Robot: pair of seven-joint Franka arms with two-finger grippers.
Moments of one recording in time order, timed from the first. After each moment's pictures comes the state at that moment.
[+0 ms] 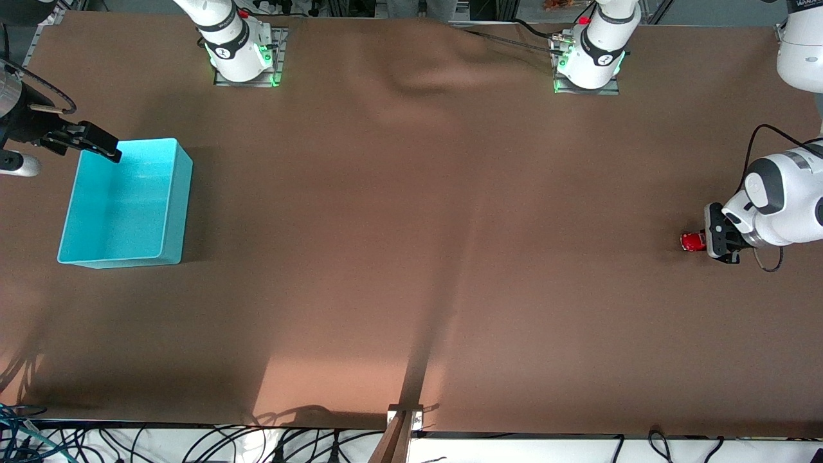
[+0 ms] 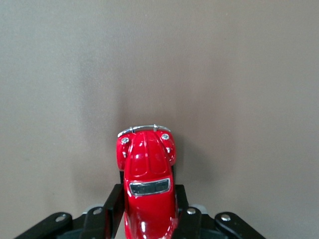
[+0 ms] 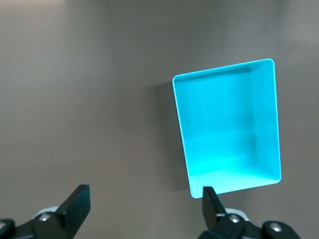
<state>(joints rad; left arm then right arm) 0.42 0.58 -0.02 -1.89 0.16 2.35 1.85 -0.13 -0.02 0.13 -1.68 -0.03 1.60 0.12</state>
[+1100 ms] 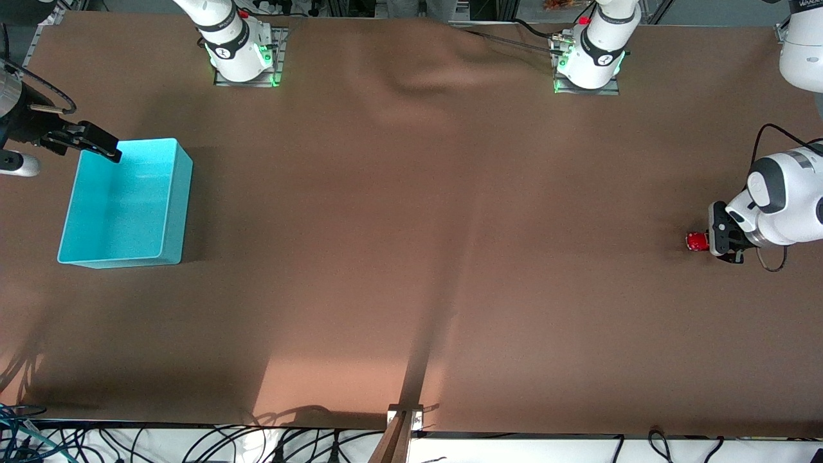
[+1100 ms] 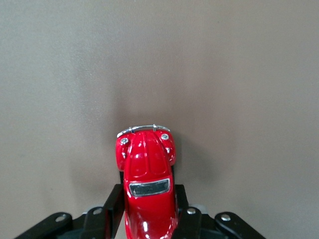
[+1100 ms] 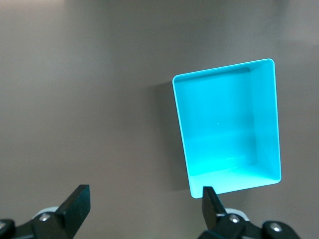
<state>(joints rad) 0.43 0.58 -0.02 -1.88 0.20 2.36 1.88 -0.13 -0.02 0.13 -1.68 -0.03 1.60 0.12</state>
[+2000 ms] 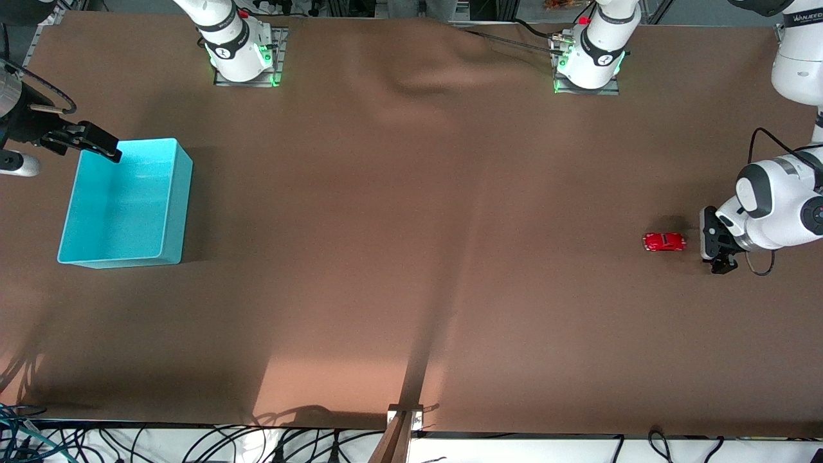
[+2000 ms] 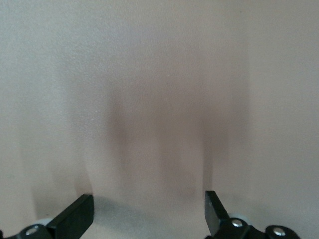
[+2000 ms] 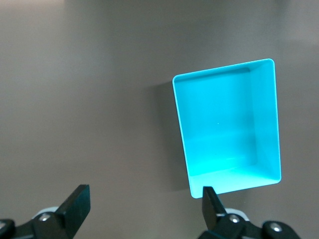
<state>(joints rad) 0.43 0.64 -0.02 -1.88 0.20 2.43 1.89 -0.13 -0.02 0.13 -1.68 -0.03 1.60 0.12</state>
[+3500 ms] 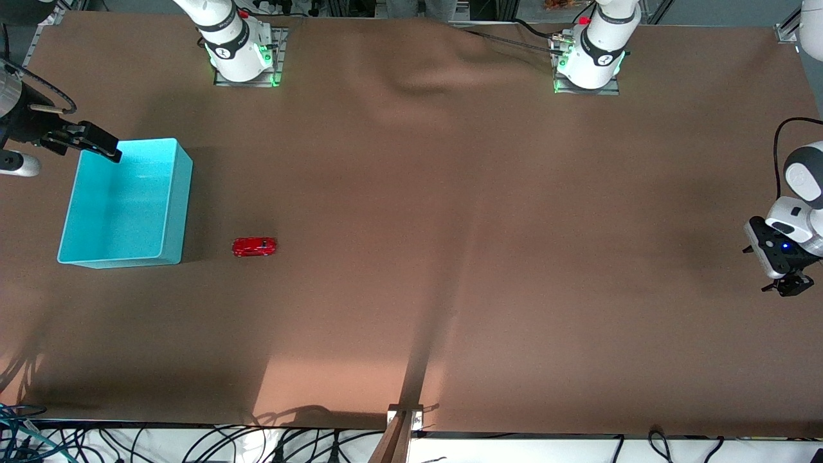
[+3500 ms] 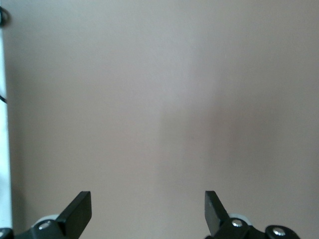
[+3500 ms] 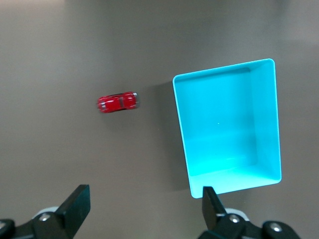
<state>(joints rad) 0.38 0.41 -0.07 -1.78 0.09 2.40 1.69 -0.13 -0.02 0.13 -1.68 -0.03 1.60 0.12</state>
